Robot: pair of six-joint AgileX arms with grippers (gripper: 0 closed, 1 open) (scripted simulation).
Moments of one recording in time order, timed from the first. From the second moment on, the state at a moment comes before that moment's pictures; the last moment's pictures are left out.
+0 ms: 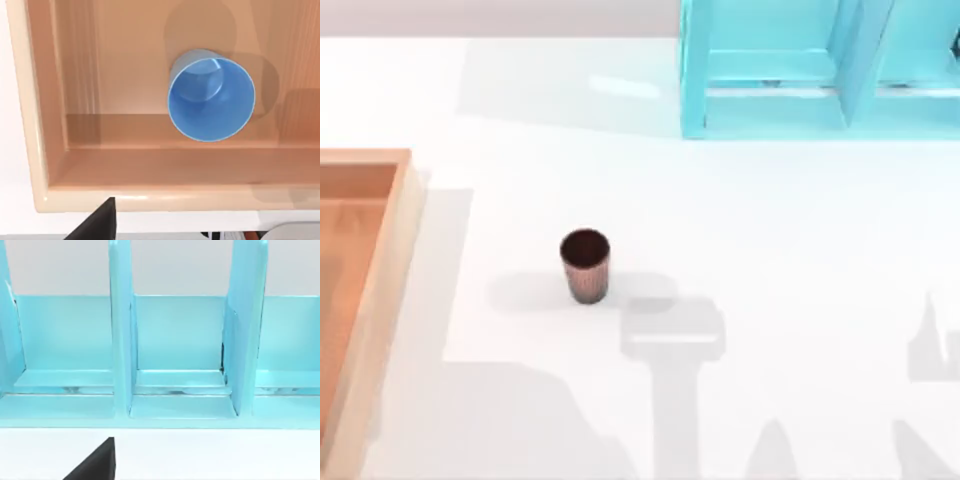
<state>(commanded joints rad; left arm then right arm) 0.46 1.55 1.49 -1.51 0.04 0.47 0.00 0.00 0.00 0.00 0.00 0.00</state>
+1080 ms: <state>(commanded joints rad) -0.61 2.22 2.13 -1.48 0.00 -0.58 0.00 0.00 0.00 0.00 0.00 0.00</state>
